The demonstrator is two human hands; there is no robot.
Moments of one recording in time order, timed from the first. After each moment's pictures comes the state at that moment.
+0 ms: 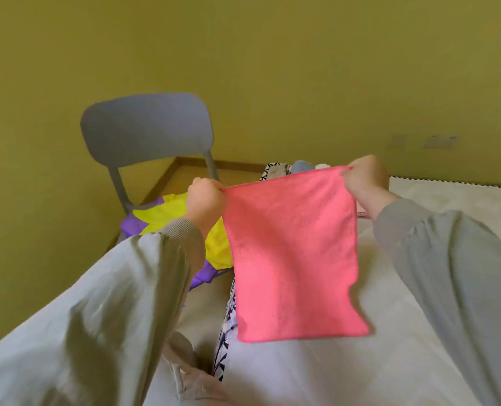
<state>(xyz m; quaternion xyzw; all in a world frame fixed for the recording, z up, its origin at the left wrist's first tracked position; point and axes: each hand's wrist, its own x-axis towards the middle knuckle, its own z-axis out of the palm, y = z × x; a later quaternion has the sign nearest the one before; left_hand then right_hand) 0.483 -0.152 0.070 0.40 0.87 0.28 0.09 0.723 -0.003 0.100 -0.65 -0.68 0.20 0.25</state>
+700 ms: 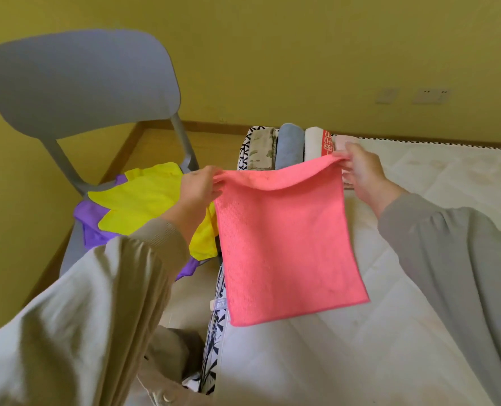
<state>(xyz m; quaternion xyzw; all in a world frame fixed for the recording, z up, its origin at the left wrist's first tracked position) 0.472 -0.087 0.003 0.13 0.67 0.60 0.42 0.716 0.048 0.026 -0.59 -0.47 0.54 0.38</state>
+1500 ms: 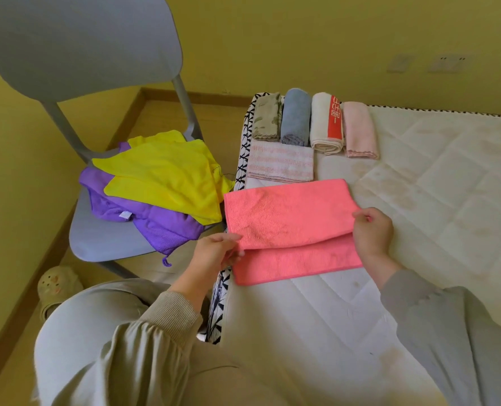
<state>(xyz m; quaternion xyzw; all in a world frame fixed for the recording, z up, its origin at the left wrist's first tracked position) 0.533 -0.223 -0.101 0.11 0.64 0.51 0.56 0.790 -0.068 -0.115 -0.70 -0.55 0.29 0.36</state>
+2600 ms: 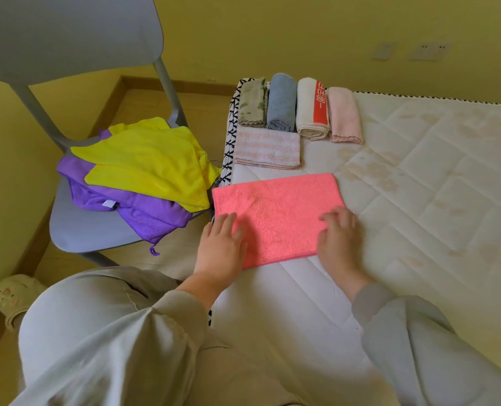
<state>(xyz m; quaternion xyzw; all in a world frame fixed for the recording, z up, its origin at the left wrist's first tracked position) 0.561 -0.238 -0.124 0.68 0.73 0.07 0.02 0.785 -0.135 -0.137 -0.57 -0.77 0.04 0.27</state>
